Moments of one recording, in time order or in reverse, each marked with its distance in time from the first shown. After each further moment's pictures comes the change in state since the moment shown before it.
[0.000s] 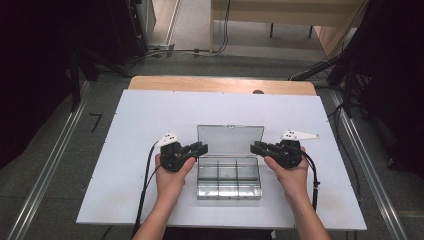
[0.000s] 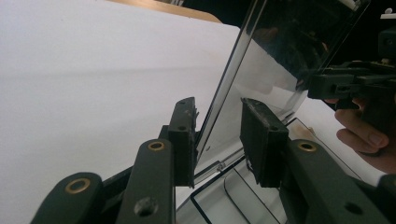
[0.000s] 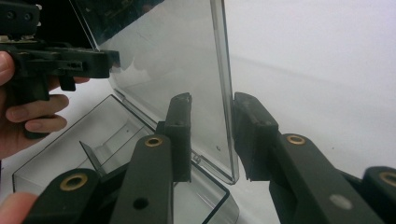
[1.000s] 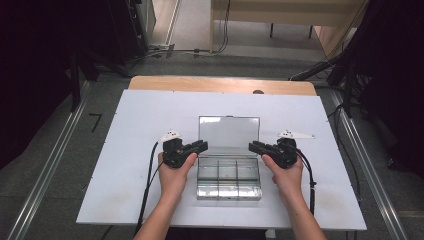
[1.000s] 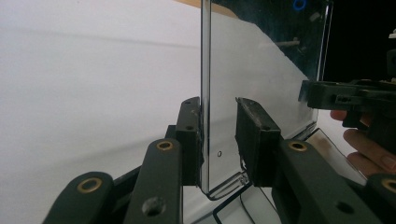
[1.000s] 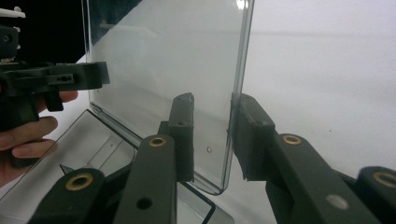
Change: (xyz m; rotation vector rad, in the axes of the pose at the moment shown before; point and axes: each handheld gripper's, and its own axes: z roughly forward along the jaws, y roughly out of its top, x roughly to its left) left arm 0.009 0.001 0.013 0.023 0.040 -0.080; right arm -0.006 -0.007 0.016 0.000 -0.056 0.144
